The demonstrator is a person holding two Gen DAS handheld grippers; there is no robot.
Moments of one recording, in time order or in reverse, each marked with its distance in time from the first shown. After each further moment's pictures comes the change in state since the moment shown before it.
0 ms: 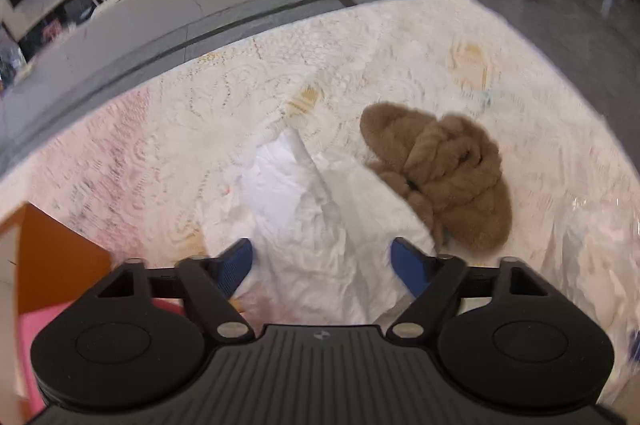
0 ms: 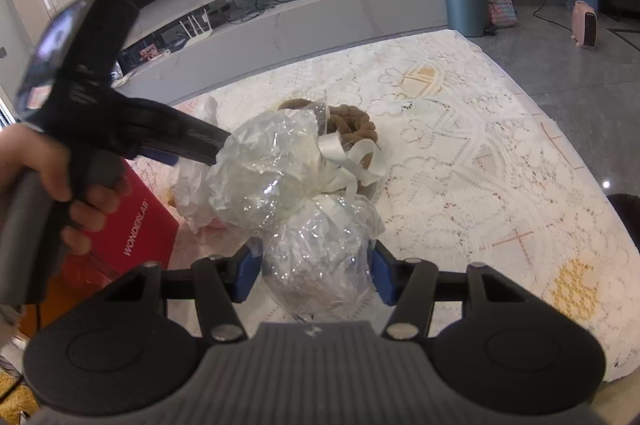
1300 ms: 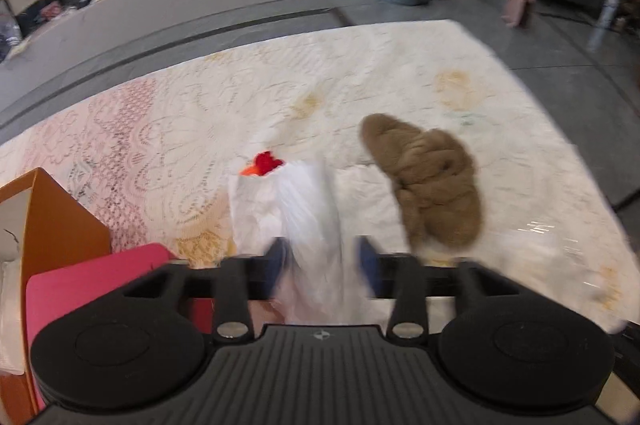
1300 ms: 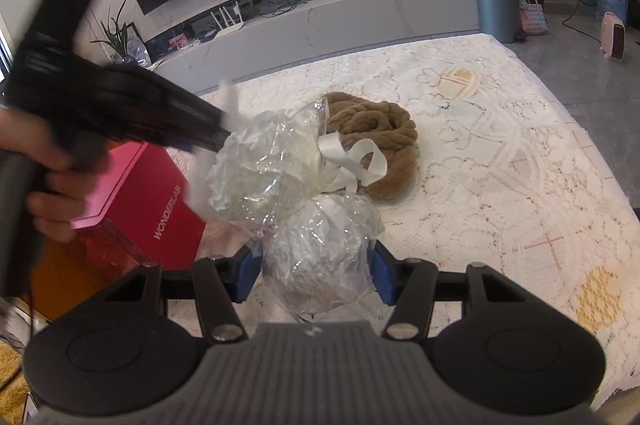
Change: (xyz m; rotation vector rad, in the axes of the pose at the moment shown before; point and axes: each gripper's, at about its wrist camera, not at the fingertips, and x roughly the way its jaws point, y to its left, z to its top) left arm -0.015 0.015 -0.011 -0.051 -0.012 -0.036; right arm 0.005 0.013 -0.004 -0.055 0.015 0.069
